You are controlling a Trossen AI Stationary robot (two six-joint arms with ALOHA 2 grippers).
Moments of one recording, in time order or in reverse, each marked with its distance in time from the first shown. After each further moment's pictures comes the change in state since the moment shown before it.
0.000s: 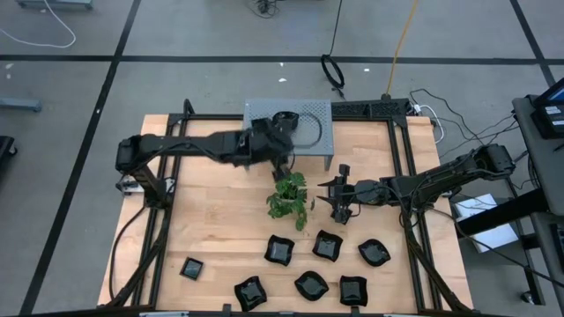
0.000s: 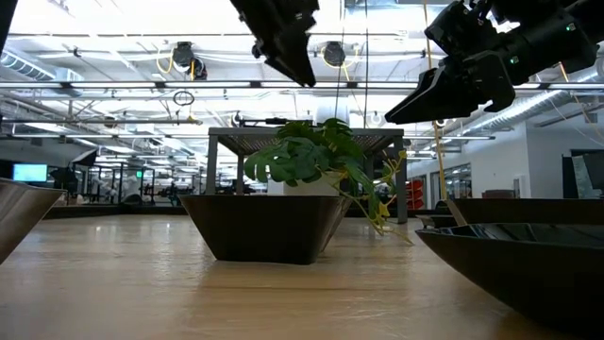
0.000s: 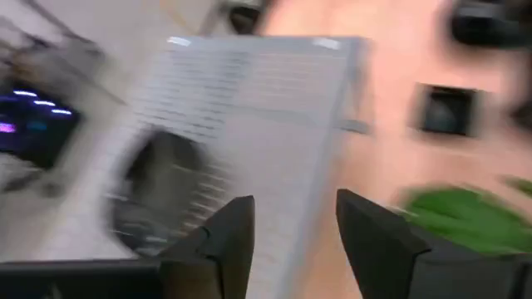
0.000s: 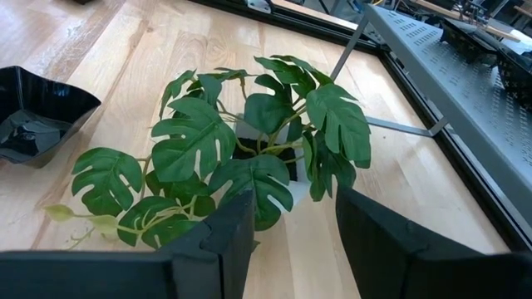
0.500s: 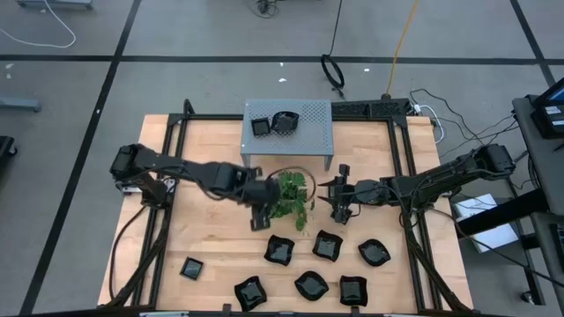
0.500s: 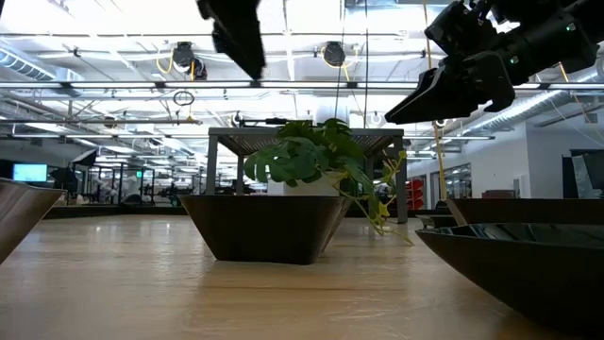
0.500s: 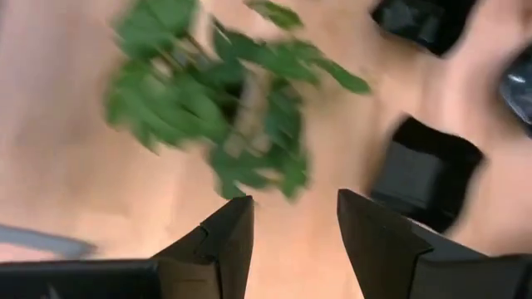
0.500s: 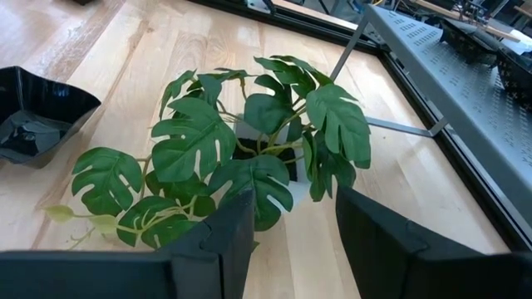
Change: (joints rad) left arm -0.284 -0.002 0.000 -0.363 0.270 -0.374; right arm 0.000 0.000 0.000 0.000 0.000 0.000
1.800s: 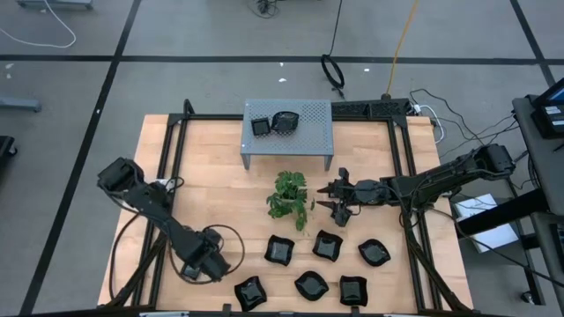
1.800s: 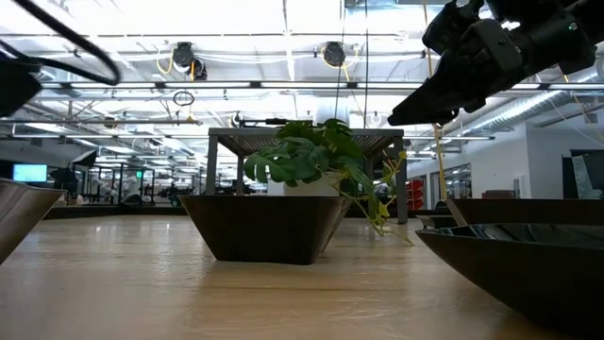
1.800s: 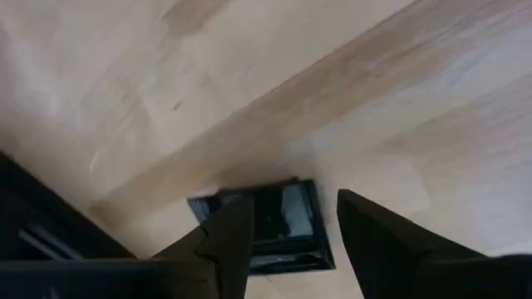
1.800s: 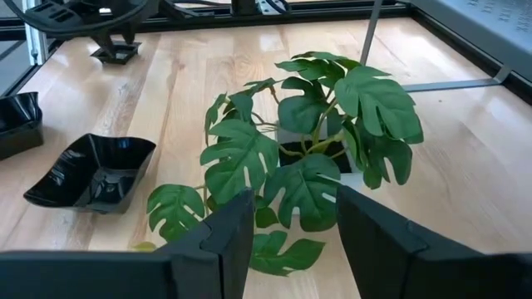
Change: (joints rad) left arm -0.545 0.002 -0.504 0.000 0.395 -1.403; right arm 0.000 0.000 0.000 0.001 -0.104 0.311
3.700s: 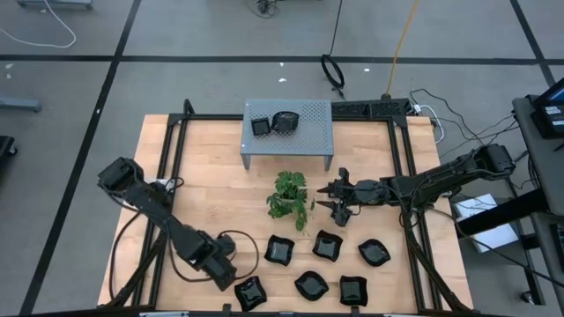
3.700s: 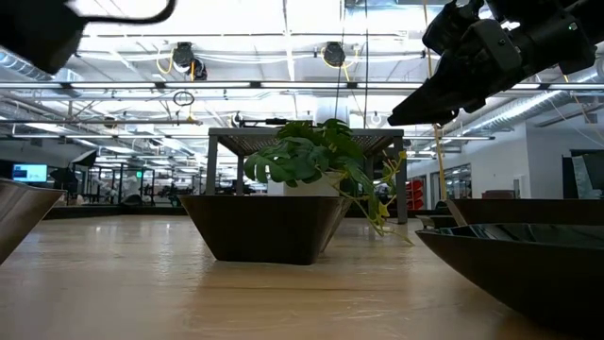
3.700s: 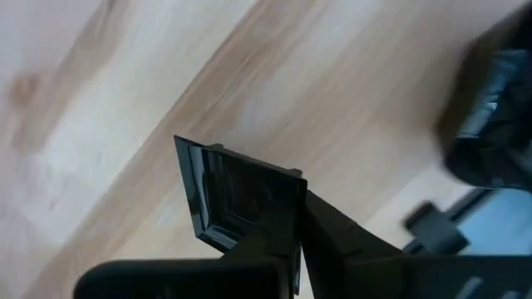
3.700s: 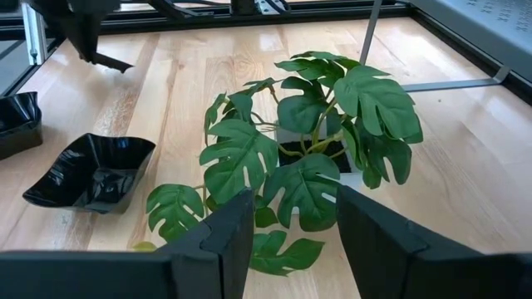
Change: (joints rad) left arm 0.030 -0.001 0.093 0.148 -0.146 0.283; right arm 0.000 0.000 0.000 -0.001 0.001 0.000
